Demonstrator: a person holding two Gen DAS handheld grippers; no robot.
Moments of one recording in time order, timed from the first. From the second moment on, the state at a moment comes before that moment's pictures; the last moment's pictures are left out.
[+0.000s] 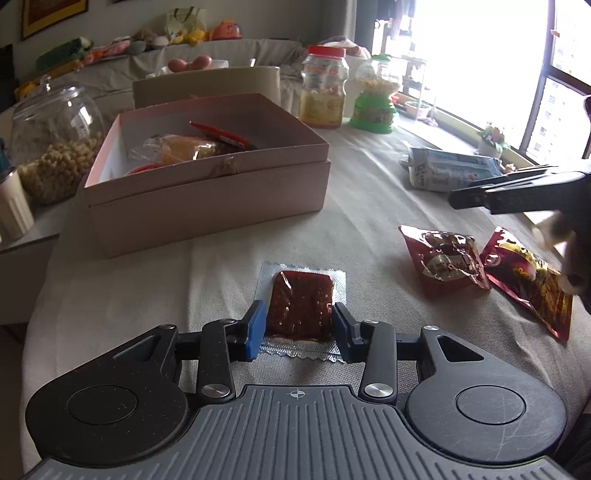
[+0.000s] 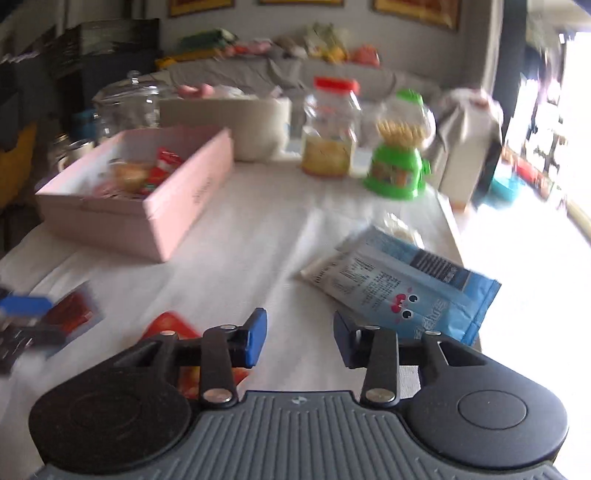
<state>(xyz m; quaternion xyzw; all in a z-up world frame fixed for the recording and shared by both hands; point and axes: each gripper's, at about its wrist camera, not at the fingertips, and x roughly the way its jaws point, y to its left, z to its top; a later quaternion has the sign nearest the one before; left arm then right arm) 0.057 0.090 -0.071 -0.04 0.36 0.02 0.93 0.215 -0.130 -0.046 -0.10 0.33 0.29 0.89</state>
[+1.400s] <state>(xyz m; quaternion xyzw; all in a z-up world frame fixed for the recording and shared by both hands) -0.004 0.085 -0.030 -0.04 0.30 0.01 0.95 0.103 -0.120 0.008 -0.10 0.29 0.41 0.86</state>
